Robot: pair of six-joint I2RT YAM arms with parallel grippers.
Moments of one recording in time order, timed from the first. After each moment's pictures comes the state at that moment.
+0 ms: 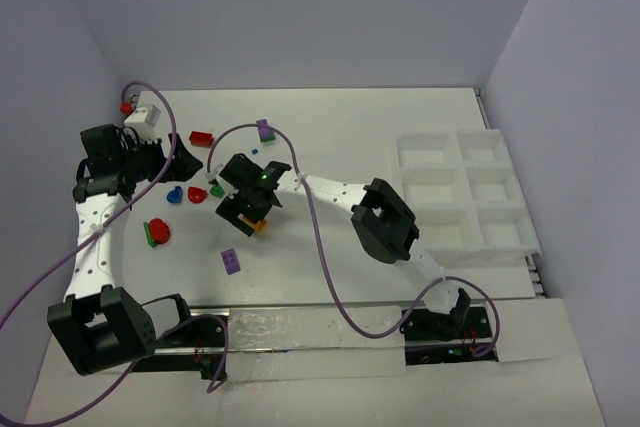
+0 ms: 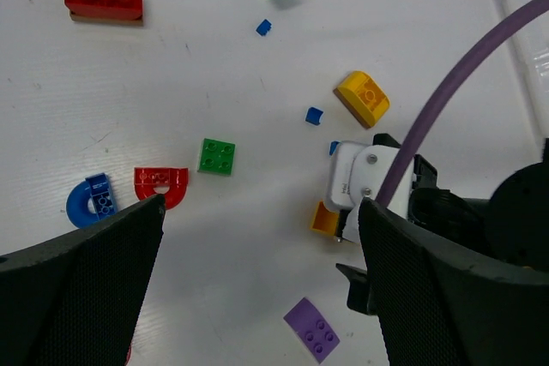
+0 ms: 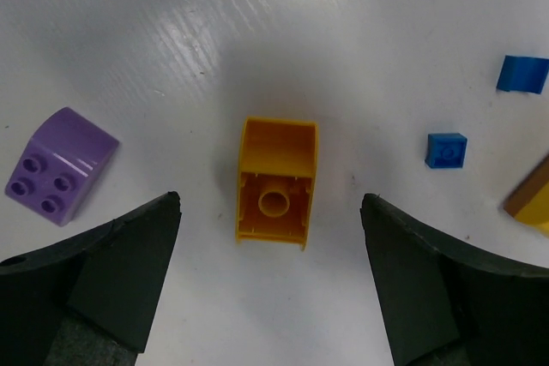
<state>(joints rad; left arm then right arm) 0.25 1.16 1.01 -0.49 0.63 0.05 1.03 2.28 1.95 -0.72 -0.02 0.01</state>
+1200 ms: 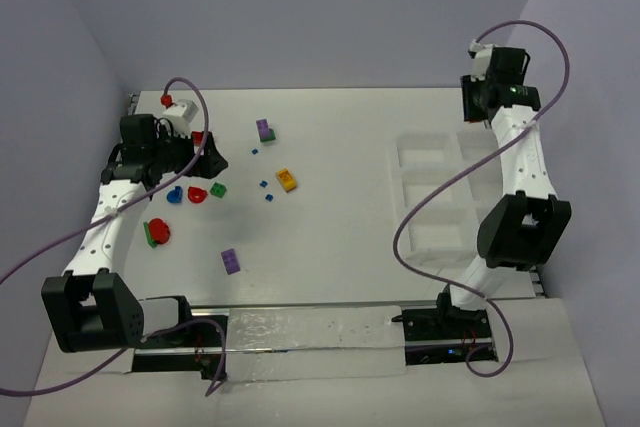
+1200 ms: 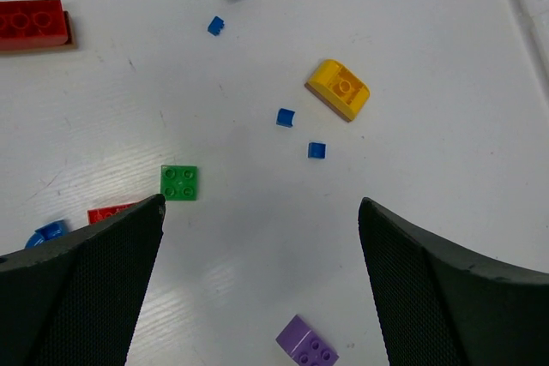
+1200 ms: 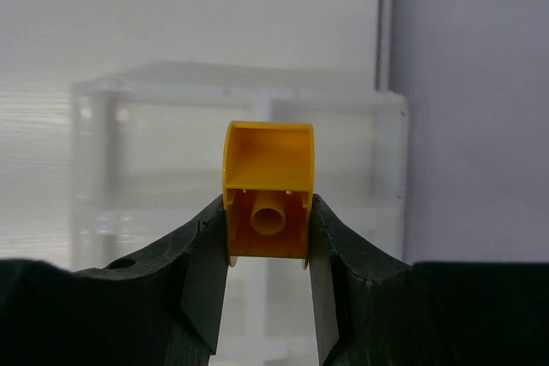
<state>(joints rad) 0.02 1.25 1.04 -0.45 0.52 0.06 -0.14 1.64 1.69 -0.75 0.01 -0.26</state>
